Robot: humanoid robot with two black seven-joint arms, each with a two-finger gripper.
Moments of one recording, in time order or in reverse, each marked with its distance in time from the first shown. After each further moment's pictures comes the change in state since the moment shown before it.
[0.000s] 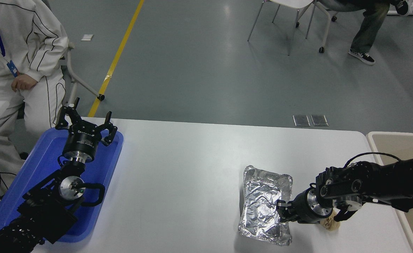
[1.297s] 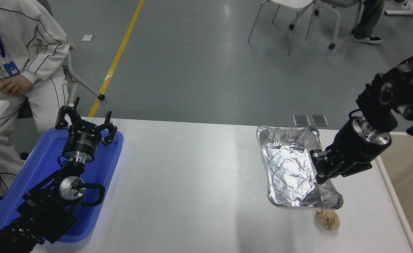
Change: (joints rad) left arm 0.000 0.000 0.000 0.000 0.000 0.000 0.000; right arm 0.817 -0.131 -0.279 0.273 -0.002 0.546 0.000
